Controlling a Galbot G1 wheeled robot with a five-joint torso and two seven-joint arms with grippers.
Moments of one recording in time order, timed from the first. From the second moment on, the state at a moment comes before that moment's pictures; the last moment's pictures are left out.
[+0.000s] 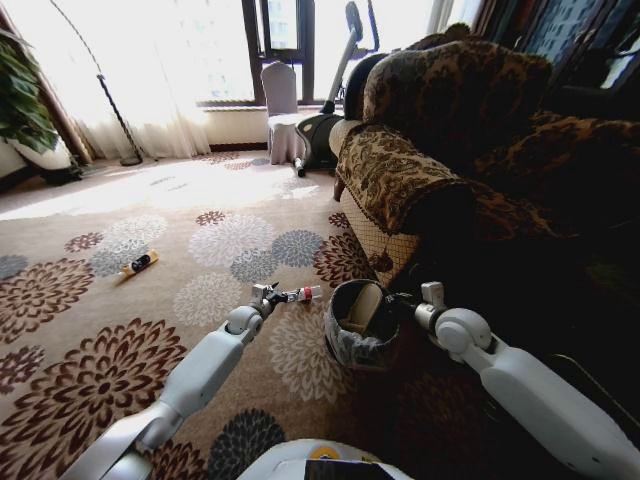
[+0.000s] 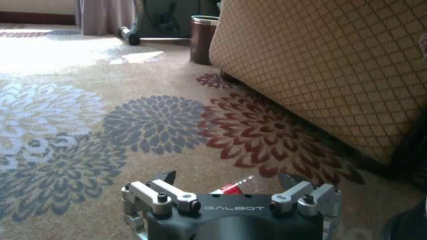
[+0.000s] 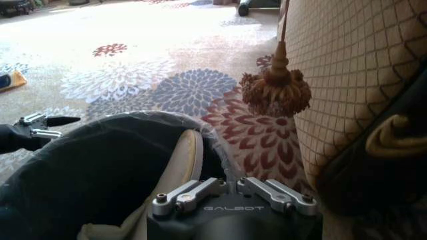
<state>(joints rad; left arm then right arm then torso) 0.74 -1.09 0.00 -1.34 -0.62 0.26 0.00 -0.88 0.69 0.05 1.94 1.07 -0.59 0.29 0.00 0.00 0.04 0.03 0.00</state>
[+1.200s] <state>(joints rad) 0.74 -1.09 0.00 -1.34 -0.62 0.26 0.00 -0.88 0.69 0.05 1.94 1.07 -0.60 0.29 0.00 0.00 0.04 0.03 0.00</state>
